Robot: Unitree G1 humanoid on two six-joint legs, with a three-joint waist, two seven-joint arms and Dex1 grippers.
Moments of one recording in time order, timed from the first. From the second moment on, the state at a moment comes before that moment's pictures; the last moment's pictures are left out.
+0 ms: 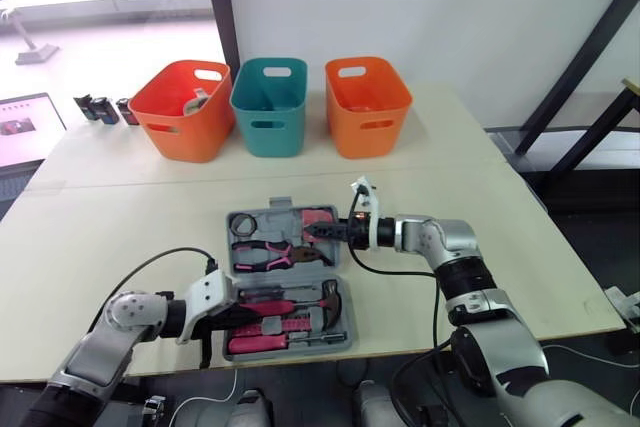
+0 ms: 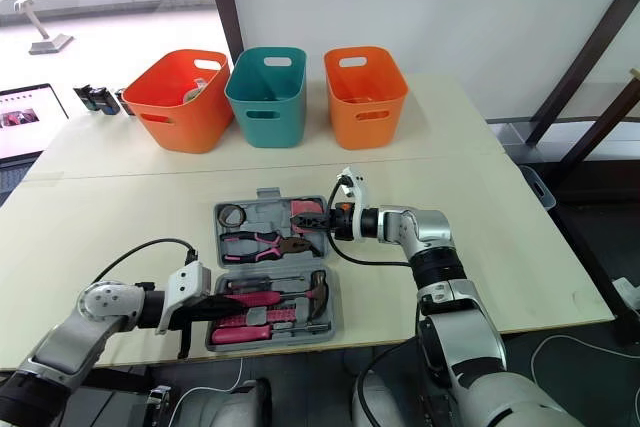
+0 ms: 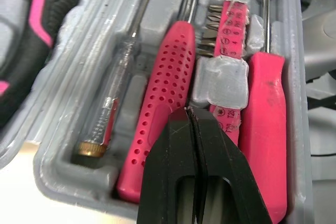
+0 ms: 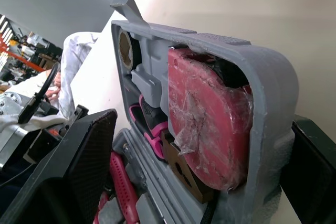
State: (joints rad) left arm -0.04 0.75 -0.13 -0.02 -0.21 0.12 -1.12; right arm -0.79 -0.21 -0.01 0.56 0.39 0.88 0.96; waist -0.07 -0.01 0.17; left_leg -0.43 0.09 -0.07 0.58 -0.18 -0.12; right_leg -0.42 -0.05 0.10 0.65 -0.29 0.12
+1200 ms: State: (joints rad) left arm 0.24 0.94 0.56 -0.21 -0.74 0.56 -1.26; right arm -0.33 -0.81 -0.33 -0.61 0.97 1.20 0.91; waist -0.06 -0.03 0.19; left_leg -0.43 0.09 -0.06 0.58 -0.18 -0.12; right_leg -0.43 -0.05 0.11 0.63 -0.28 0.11
